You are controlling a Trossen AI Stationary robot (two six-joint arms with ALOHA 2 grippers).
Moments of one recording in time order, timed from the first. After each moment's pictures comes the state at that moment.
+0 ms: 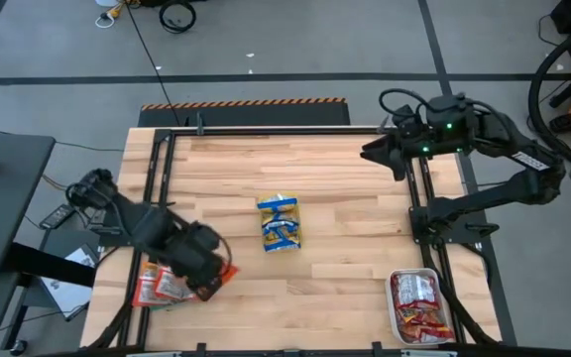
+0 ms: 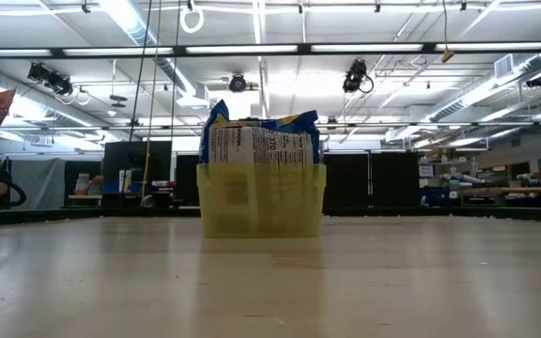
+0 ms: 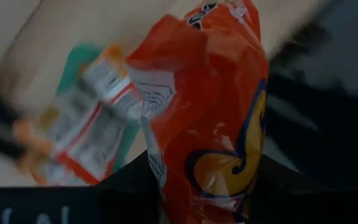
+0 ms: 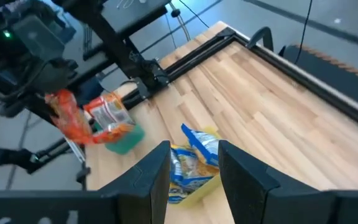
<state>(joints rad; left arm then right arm) -0.53 1.59 1.88 -1.57 0.12 -1.28 -0.17 1.01 1.50 -0.94 -0.04 0.49</state>
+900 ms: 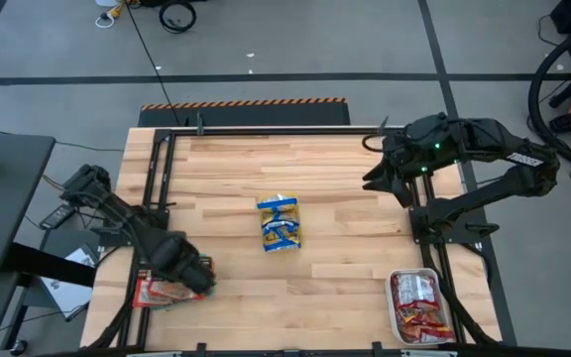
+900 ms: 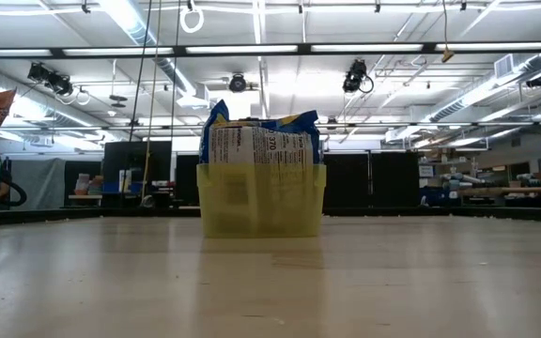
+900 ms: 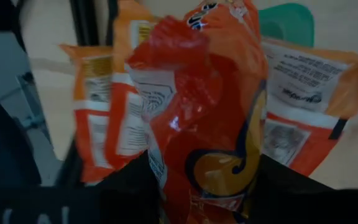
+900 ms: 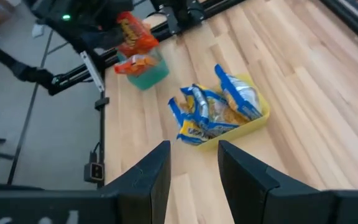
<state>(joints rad) -0.68 1.50 1.34 -1.51 0.21 -2.25 -0.02 1.06 1.50 -1.06 -0.12 0.41</state>
